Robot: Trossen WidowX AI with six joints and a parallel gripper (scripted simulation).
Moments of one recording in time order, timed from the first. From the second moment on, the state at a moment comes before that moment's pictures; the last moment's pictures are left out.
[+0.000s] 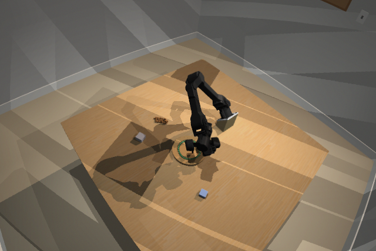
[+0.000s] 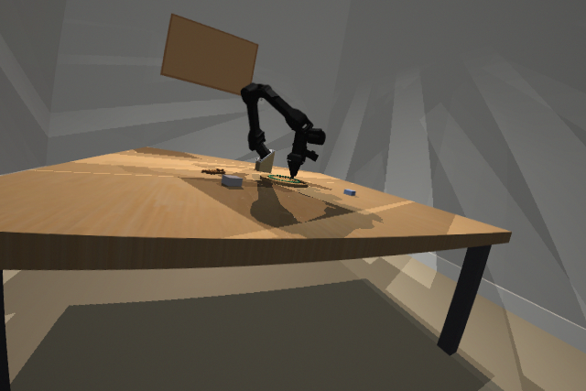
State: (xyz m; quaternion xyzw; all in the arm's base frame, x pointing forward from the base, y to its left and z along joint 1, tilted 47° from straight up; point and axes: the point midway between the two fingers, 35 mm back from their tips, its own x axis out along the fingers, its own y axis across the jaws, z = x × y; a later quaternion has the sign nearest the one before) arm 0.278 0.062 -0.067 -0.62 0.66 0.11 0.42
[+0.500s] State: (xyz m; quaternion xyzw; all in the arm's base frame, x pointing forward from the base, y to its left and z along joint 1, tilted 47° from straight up) arm 0.274 0.075 -0.040 -0.68 0.63 0.21 0.31
